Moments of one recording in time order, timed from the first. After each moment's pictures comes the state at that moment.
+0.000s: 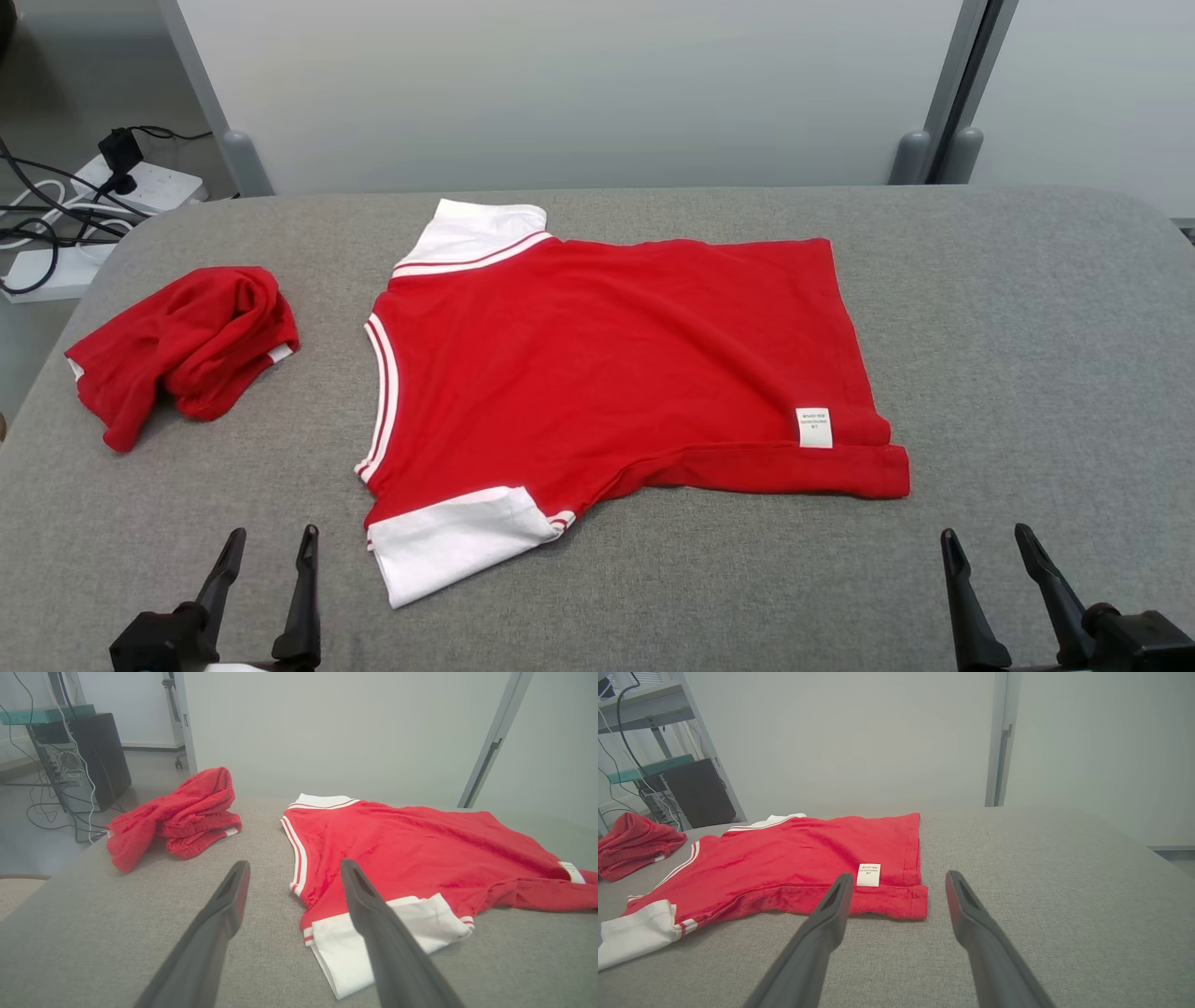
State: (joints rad) left arm 0.08 0.15 -0.01 0.25 -0.27 -0.05 -0.25; right arm 0.15 -0.04 0.01 0.08 0.18 0.13 -0.20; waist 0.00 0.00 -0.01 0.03
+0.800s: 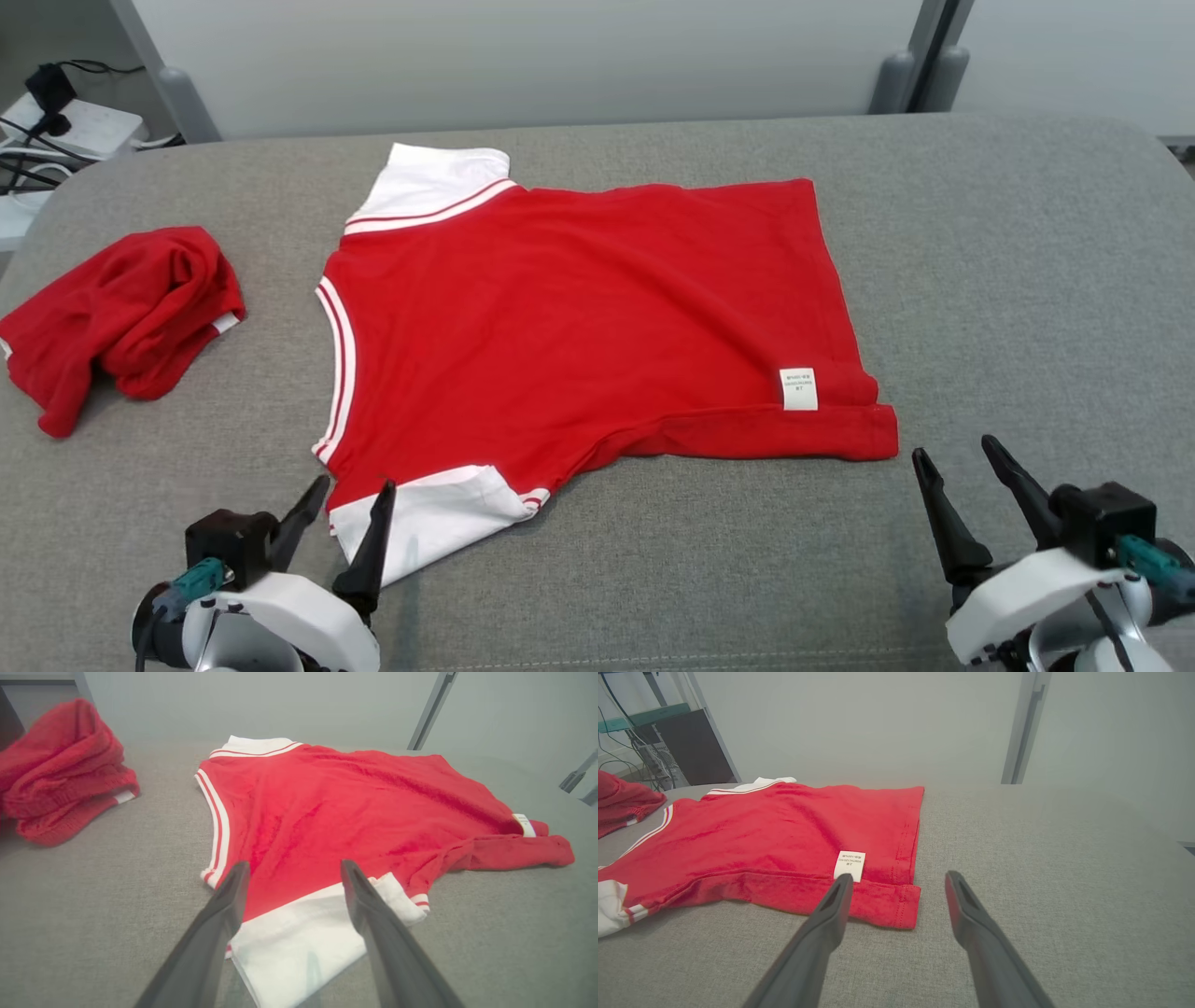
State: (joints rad) left arm -0.07 0.15 -0.10 0.28 -0.32 -0.12 -0.04; right arm -0.08 -0.18 0.14 0.24 0.27 0.13 -0.13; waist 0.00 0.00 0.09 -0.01
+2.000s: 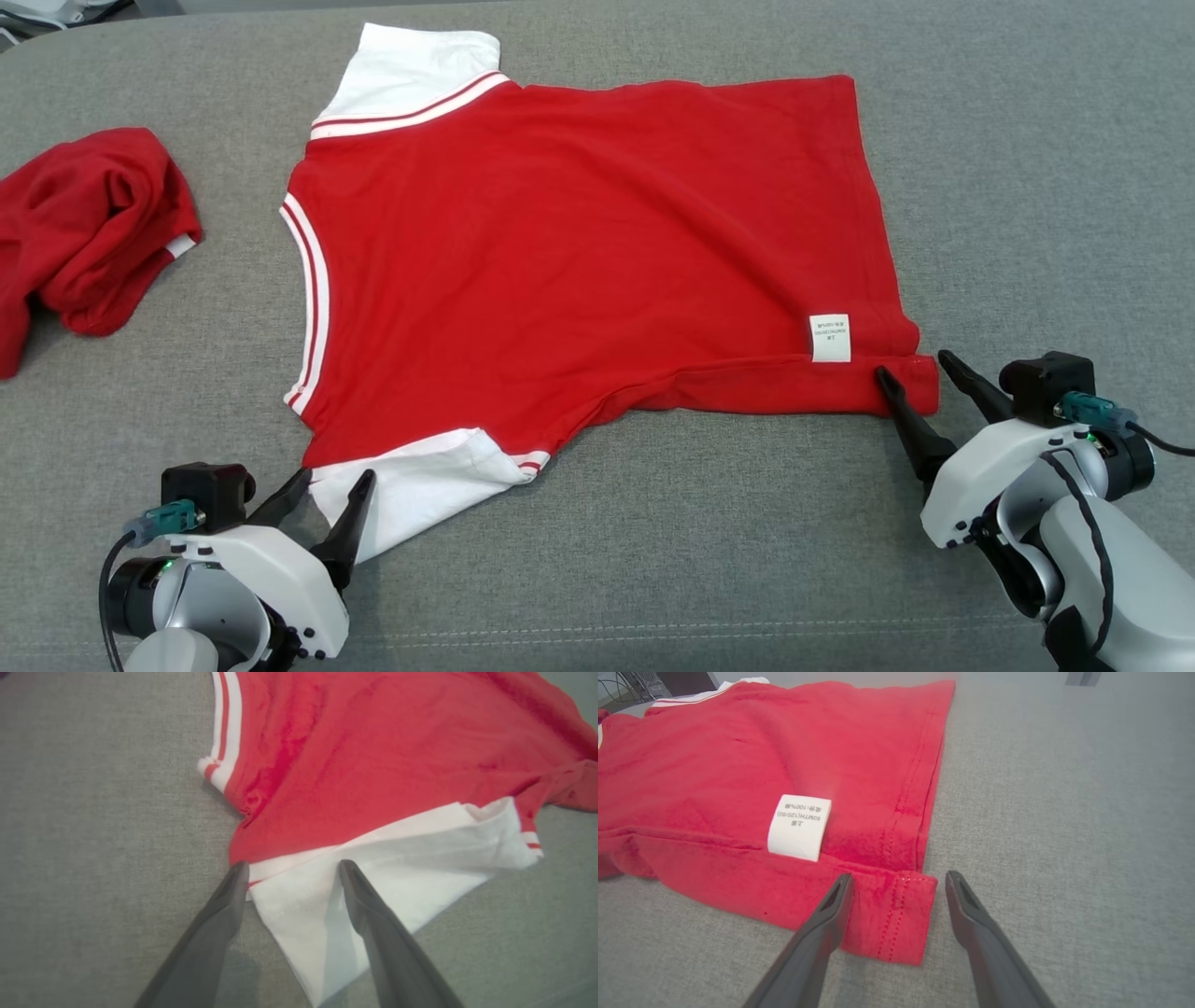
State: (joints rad) left arm -0.14 0.24 -0.13 0.28 -0.48 -0.12 0.20; right arm -0.50 -0.29 0.48 0.67 0.52 0.13 -0.13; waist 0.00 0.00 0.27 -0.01
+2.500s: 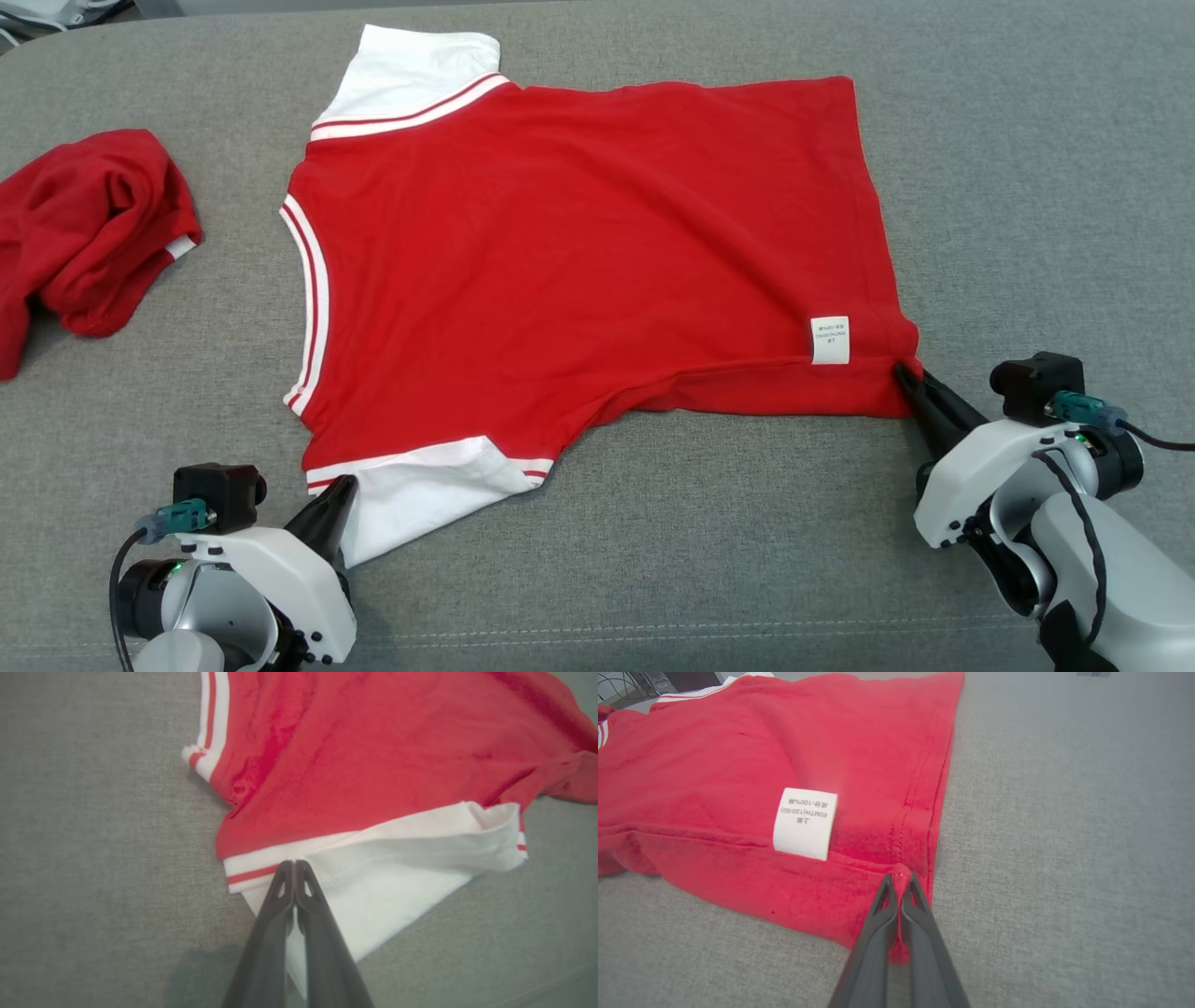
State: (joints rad) left arm -0.13 0.24 -0.15 0.27 -0.49 -0.11 0.23; right arm -0.55 -0.30 0.56 0.73 0.59 0.13 -0.17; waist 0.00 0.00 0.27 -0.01
